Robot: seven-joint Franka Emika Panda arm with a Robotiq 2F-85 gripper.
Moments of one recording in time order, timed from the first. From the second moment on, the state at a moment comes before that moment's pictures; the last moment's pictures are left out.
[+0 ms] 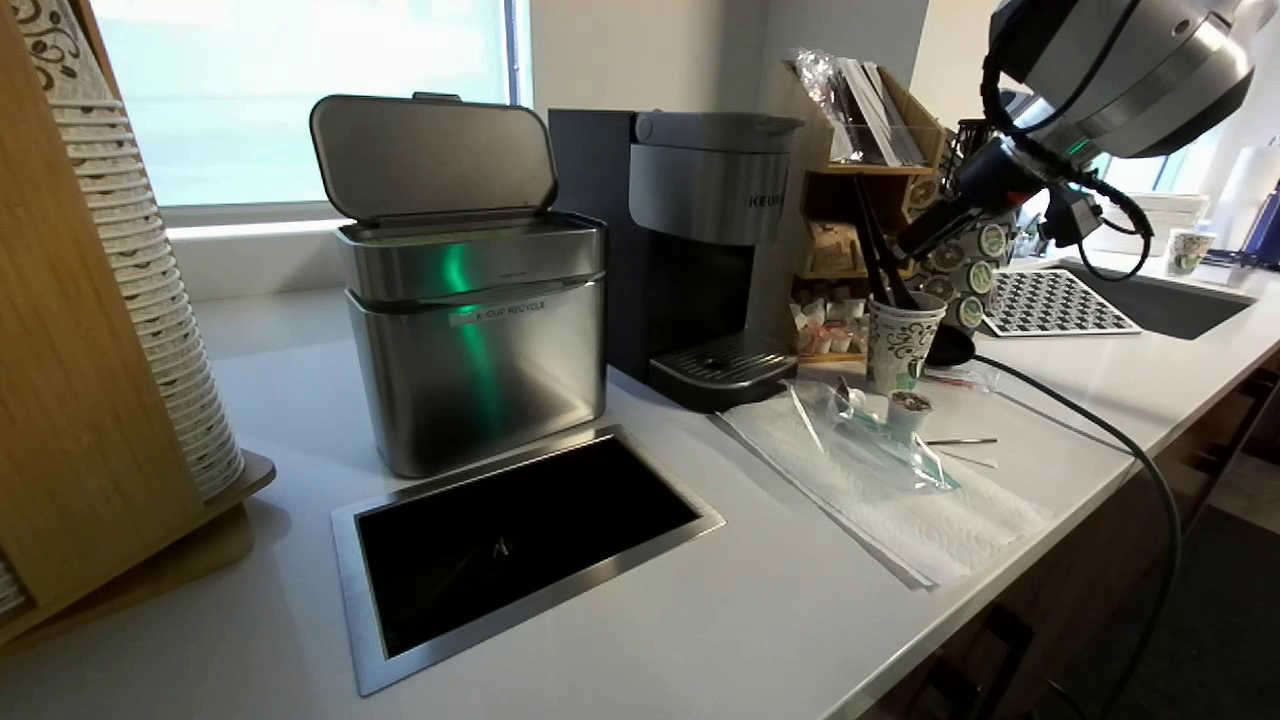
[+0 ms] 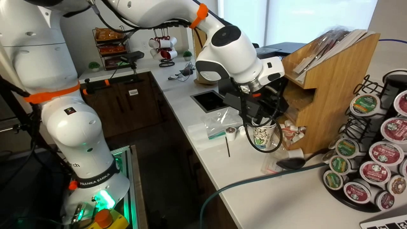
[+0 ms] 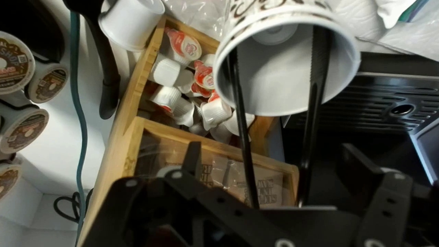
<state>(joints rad) 0.42 0.06 -0.65 -2.28 0.95 2.84 -1.25</state>
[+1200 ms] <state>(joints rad) 0.42 0.13 -0.60 -2.20 1.00 2.87 -1.29</state>
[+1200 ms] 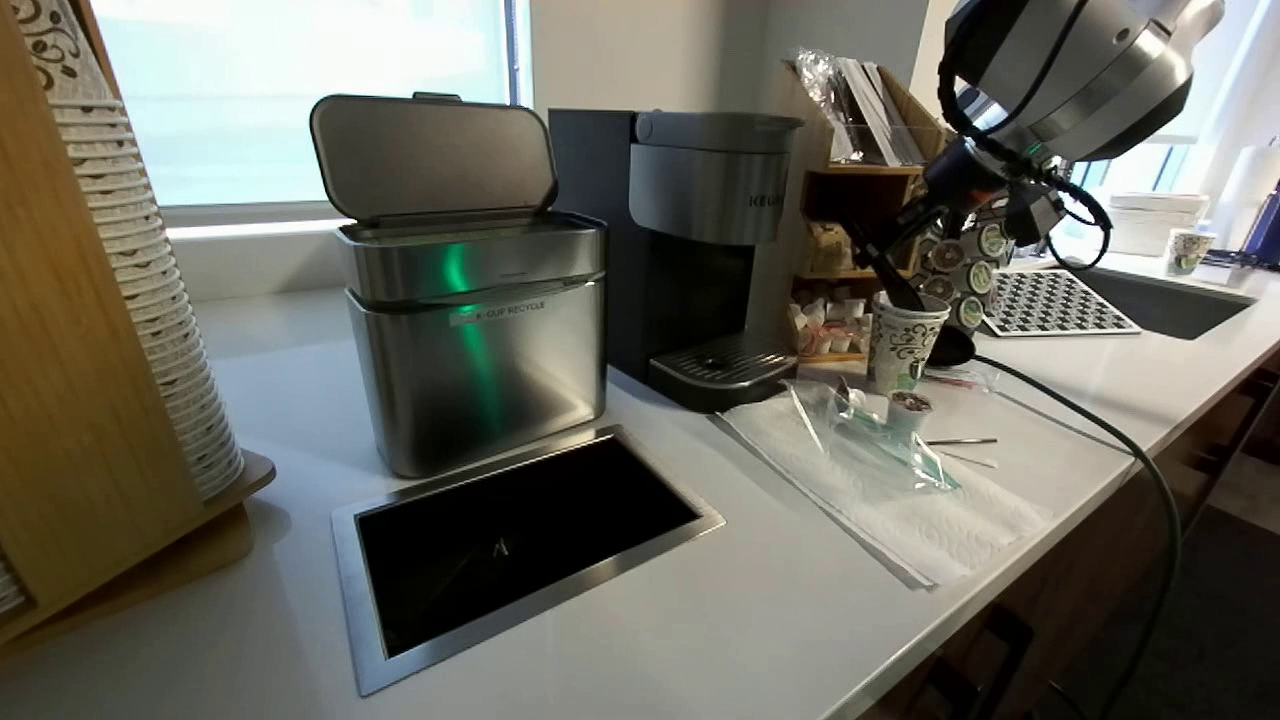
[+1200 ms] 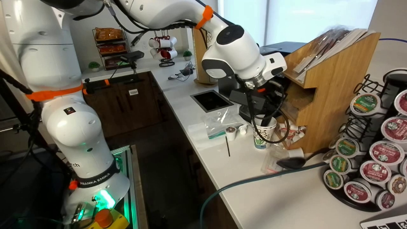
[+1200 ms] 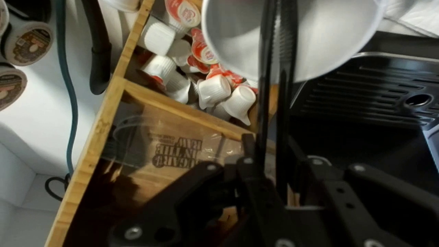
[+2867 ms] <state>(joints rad) 0.24 -0.65 -0.37 -2.63 0.52 2.96 -1.09</state>
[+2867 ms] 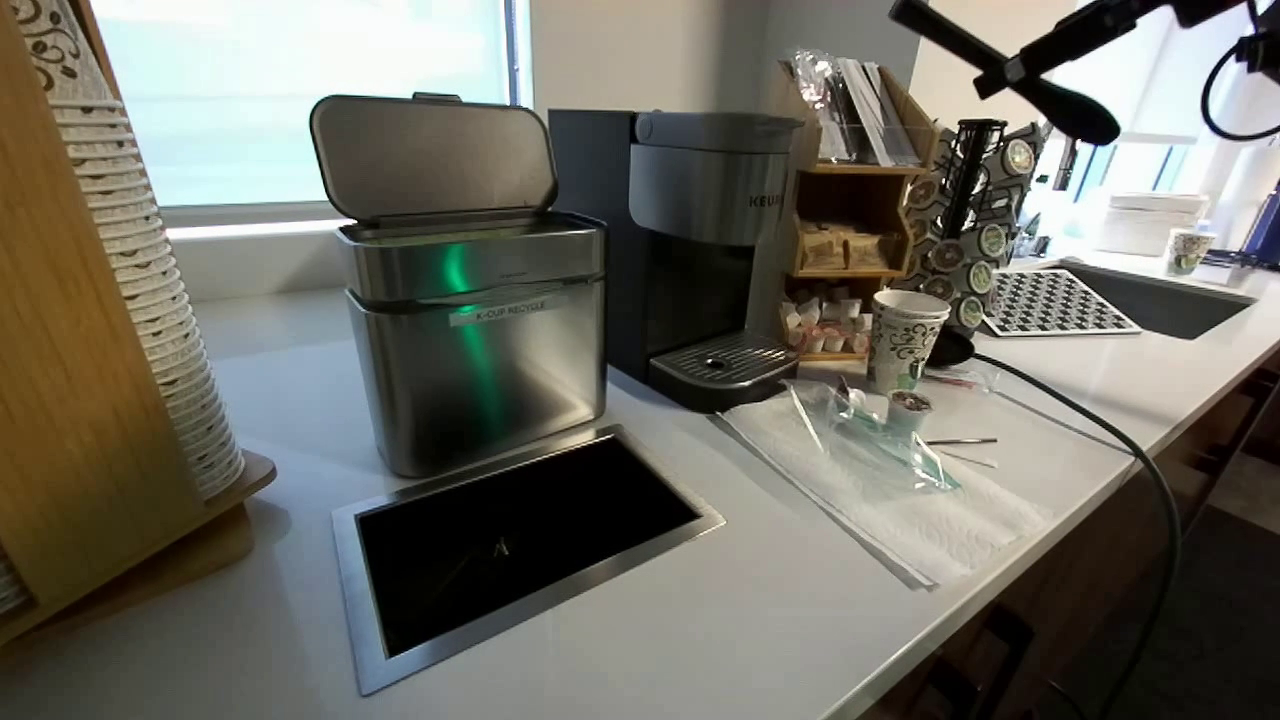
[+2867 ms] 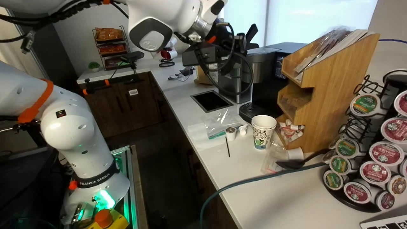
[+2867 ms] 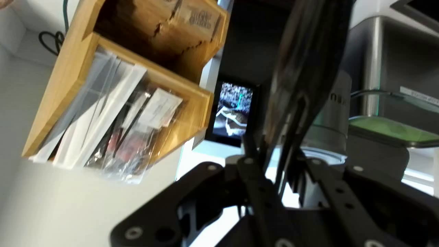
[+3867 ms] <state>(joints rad) 0.78 -0.46 -0.84 -2.18 0.67 3.13 -1.12</state>
